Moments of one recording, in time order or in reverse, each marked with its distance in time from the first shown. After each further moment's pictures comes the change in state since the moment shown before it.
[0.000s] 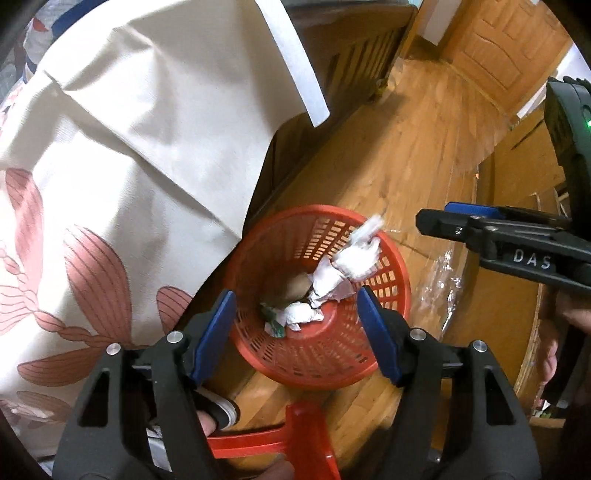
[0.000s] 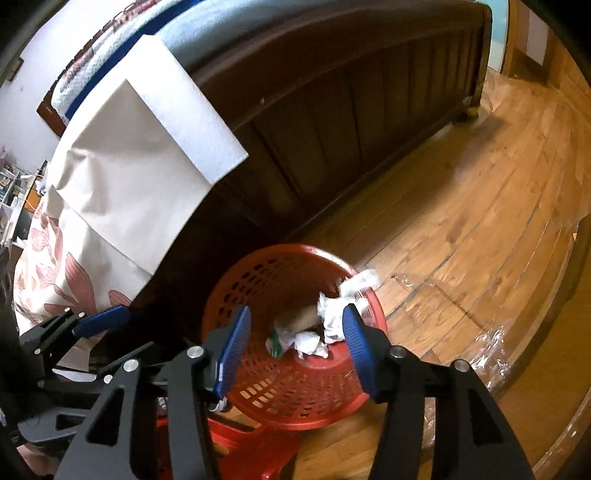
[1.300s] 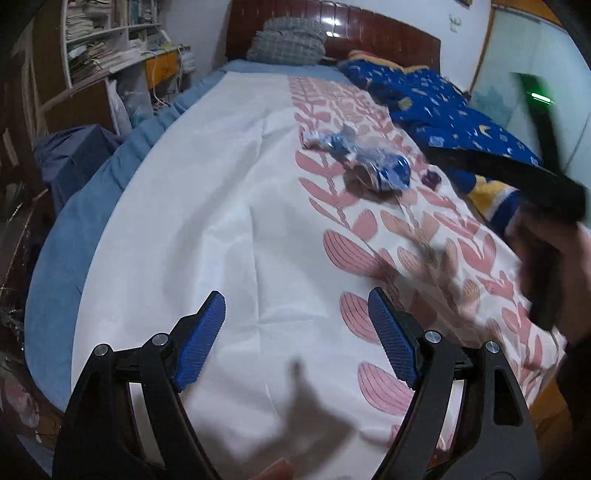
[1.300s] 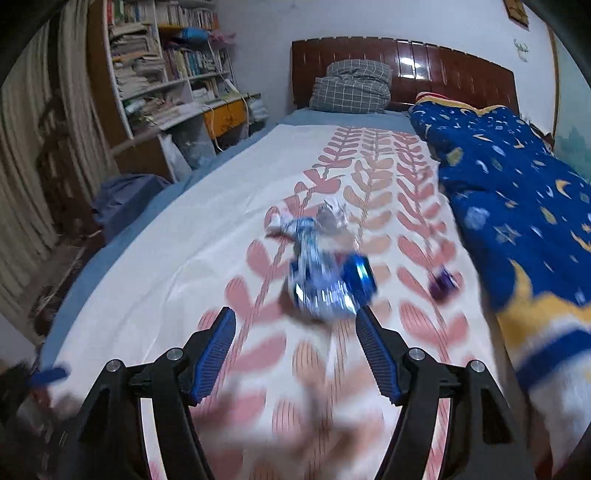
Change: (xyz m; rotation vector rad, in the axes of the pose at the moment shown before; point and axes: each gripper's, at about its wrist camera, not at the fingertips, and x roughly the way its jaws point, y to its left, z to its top) left arm -0.249 0.409 -0.147 -0.809 -0.455 0.477; right arm 0.054 0.650 0.173 -0.867 -0.239 0.339
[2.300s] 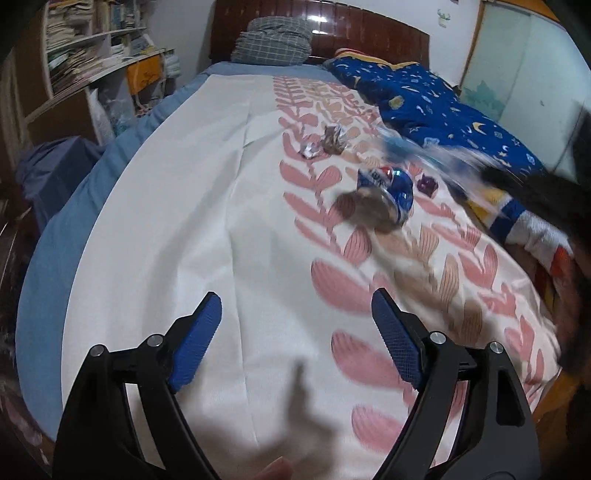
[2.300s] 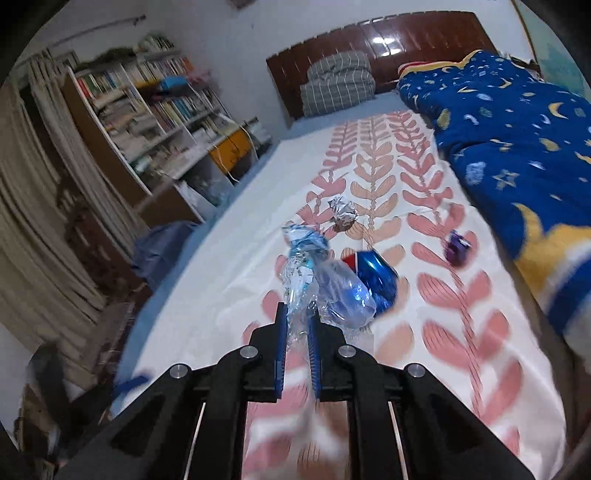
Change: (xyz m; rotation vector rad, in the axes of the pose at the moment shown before) left arm 0.031 -0.004 0.041 0.045 0.018 -0.058; right arm -0.064 -0.049 -0.041 0.272 -0.081 0.227
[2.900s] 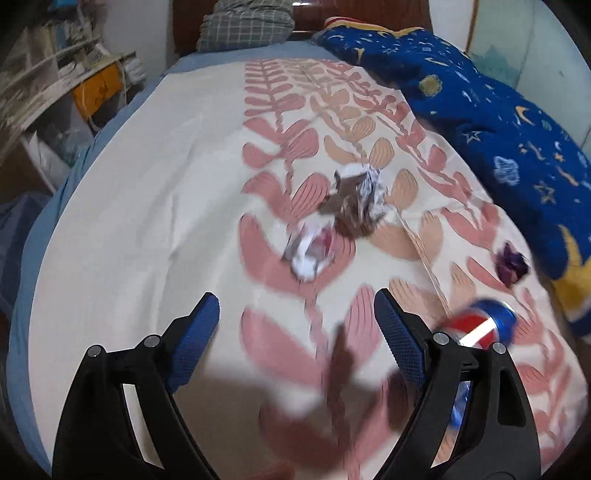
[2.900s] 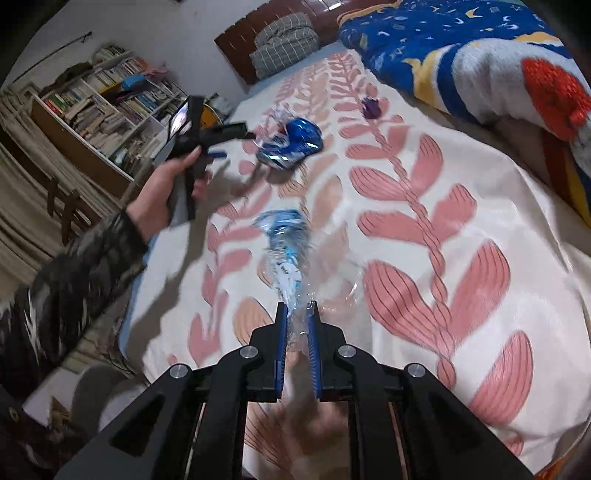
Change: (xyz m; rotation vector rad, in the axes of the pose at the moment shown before) left arm 0.216 -0.032 0.167 0.127 0.085 0.060; right arm -0.086 -0.047 -0.173 0.188 0.157 -0.055
